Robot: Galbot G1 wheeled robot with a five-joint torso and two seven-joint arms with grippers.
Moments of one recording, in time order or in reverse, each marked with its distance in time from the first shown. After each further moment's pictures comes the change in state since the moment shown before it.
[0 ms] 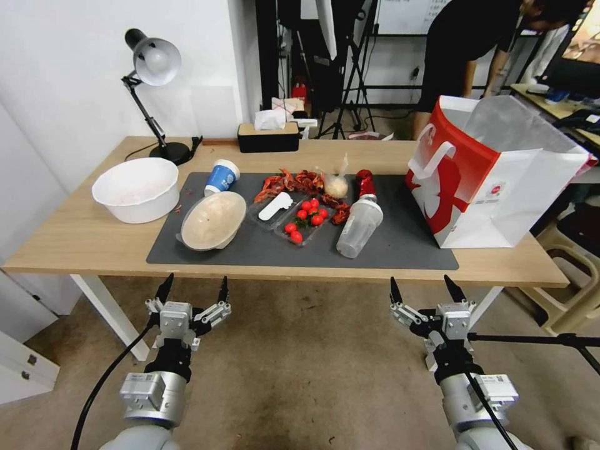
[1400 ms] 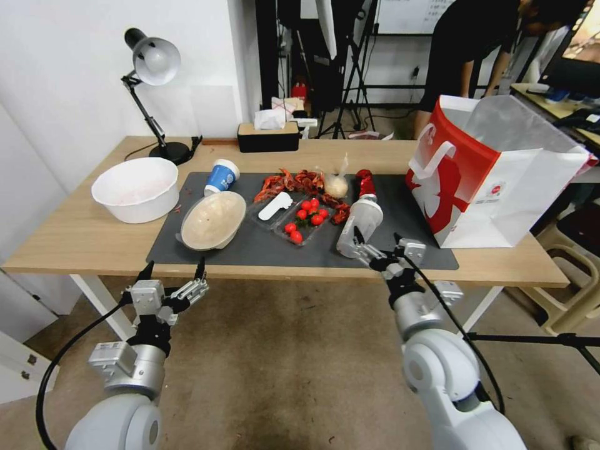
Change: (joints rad) left arm -0.092 -0.028 -0.120 0.030 -0.159 0.052 0.048; right arm 0.445 -0.090 -0.279 -0.213 0.421 -0.190 0.284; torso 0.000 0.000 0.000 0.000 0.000
